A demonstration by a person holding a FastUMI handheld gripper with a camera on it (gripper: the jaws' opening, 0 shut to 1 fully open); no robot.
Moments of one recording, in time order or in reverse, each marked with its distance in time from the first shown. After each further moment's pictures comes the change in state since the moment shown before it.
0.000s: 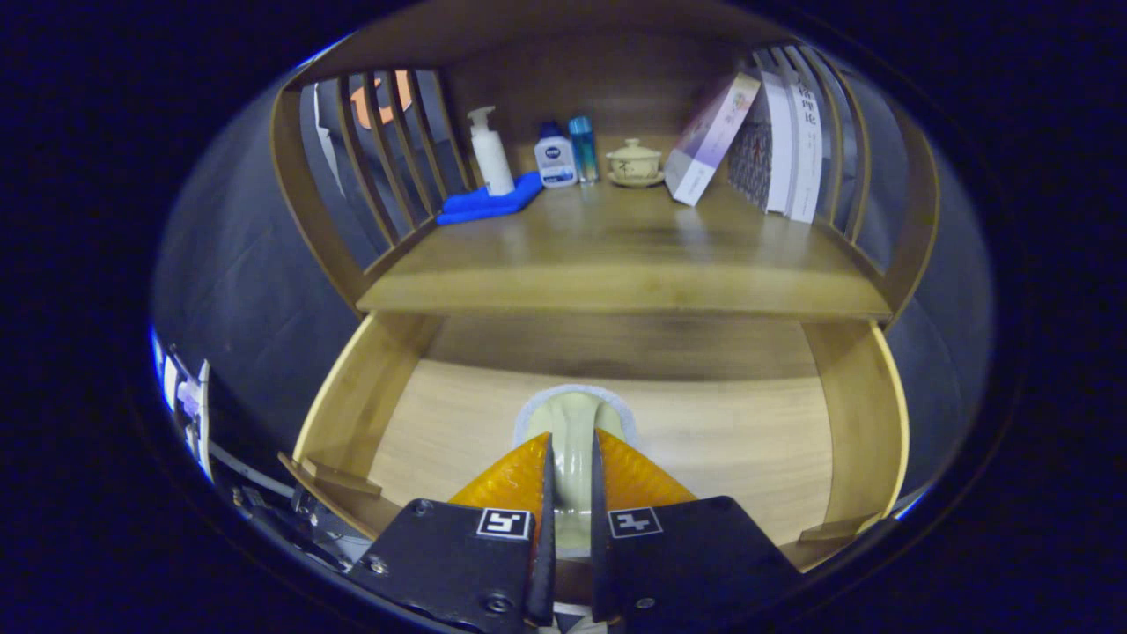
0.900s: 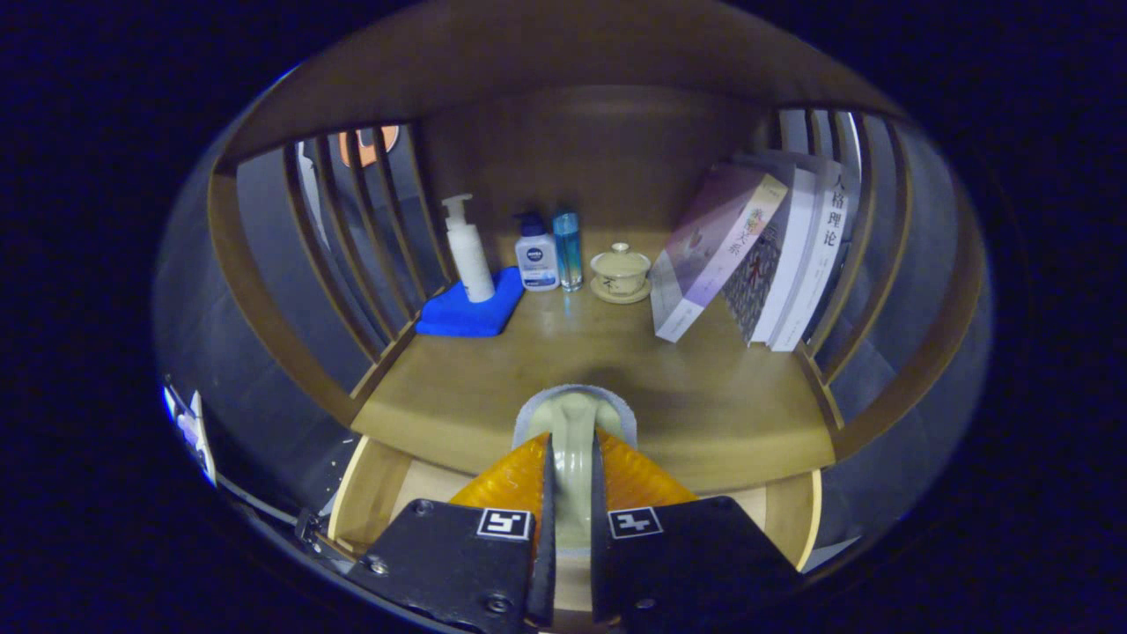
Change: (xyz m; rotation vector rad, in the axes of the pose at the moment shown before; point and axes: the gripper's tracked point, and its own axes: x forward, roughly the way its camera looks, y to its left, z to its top) arm 0.004 -0.012 0.156 -0.027 -0.098 -0.083
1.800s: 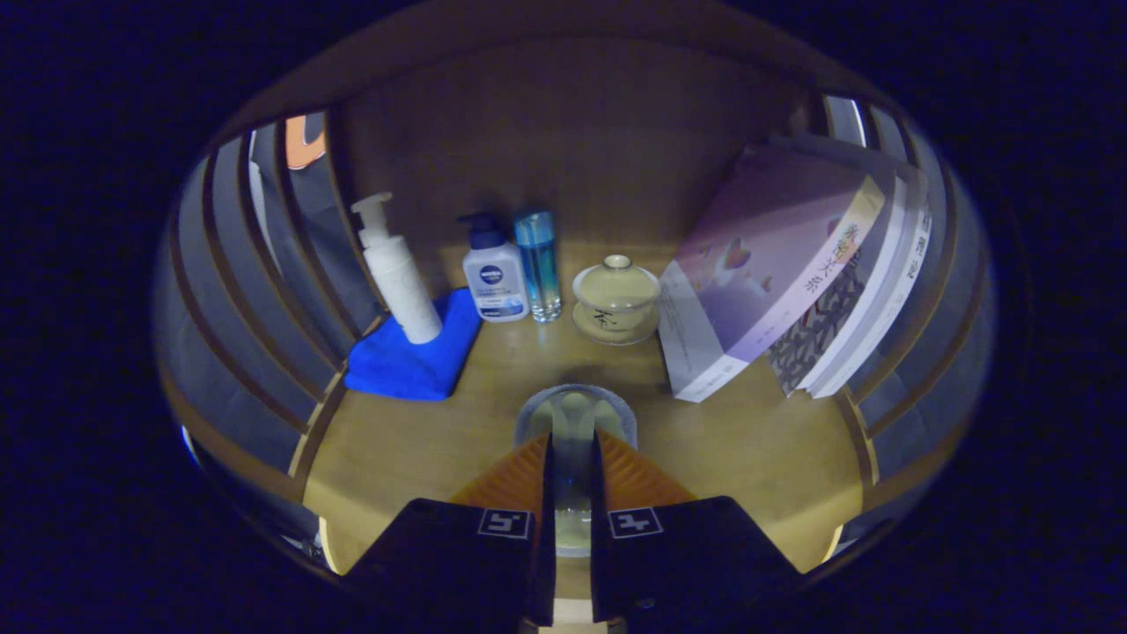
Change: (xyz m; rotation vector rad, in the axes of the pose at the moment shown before) arm 0.117 -0.005 0.055 0.079 0.041 -0.100
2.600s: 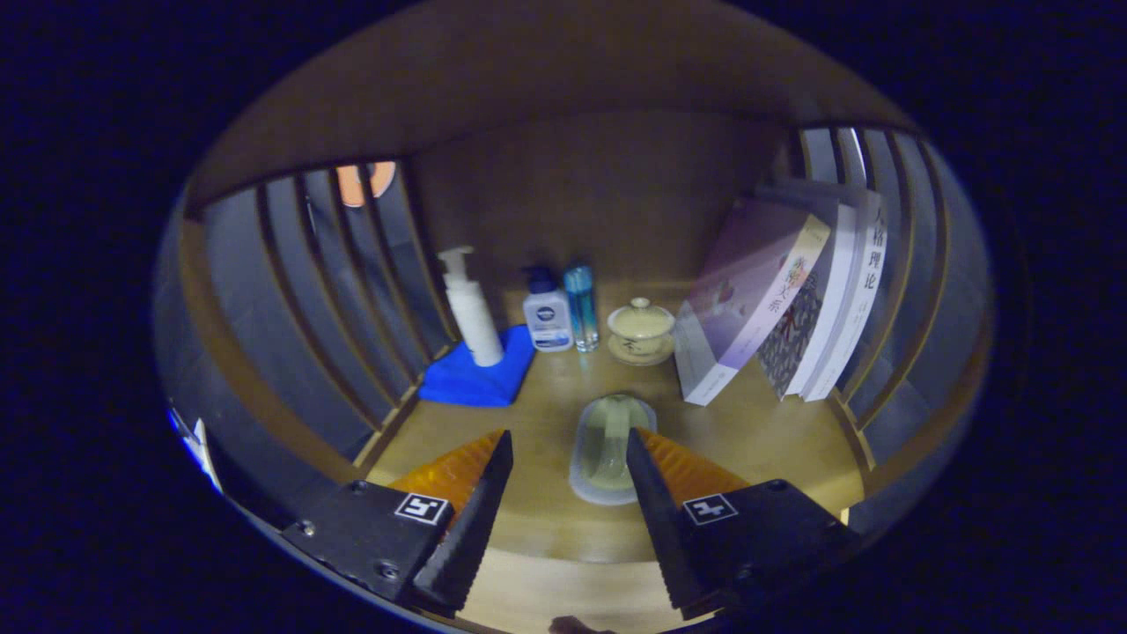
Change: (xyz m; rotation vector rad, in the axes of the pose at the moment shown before) arm -0.109 0.027 -0.009 -0.050 -0.207 0.166
